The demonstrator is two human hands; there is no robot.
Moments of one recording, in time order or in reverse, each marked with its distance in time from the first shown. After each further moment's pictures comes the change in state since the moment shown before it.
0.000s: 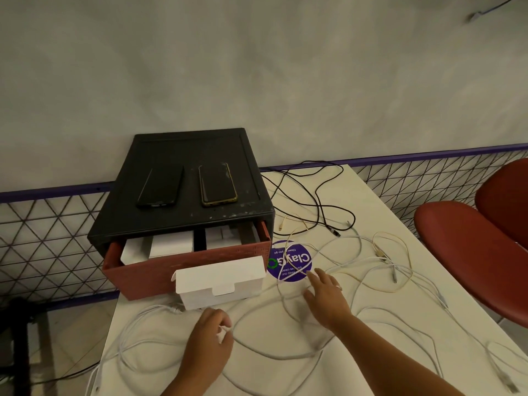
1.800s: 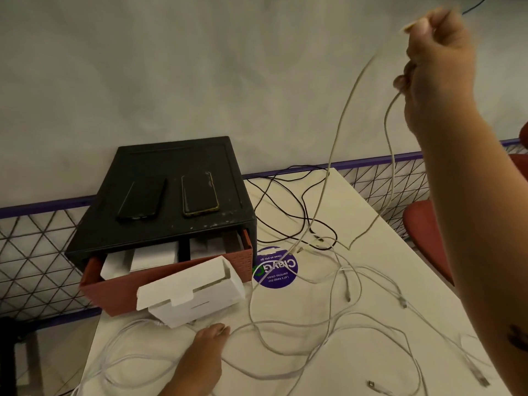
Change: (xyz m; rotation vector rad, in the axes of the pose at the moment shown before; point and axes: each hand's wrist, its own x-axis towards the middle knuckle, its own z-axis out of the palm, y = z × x) left_hand 0.012 0.001 0.022 0.516 -0.397 0.070; right_hand -0.033 -0.086 -0.347 1.050 0.920 -0.594
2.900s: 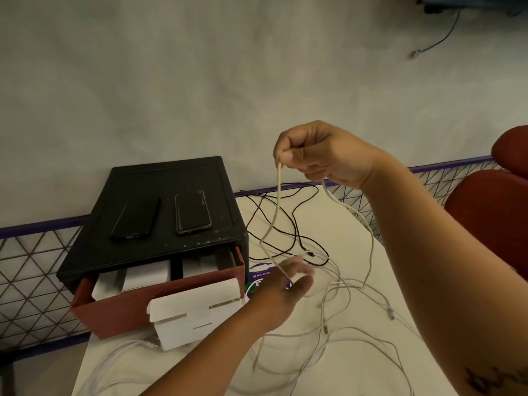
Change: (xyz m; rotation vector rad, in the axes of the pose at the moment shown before) left_hand 0.019 0.157 -0.126 -0.808 0.075 0.382; right_hand -0.048 -0.012 0.033 -0.050 -1.085 0.250
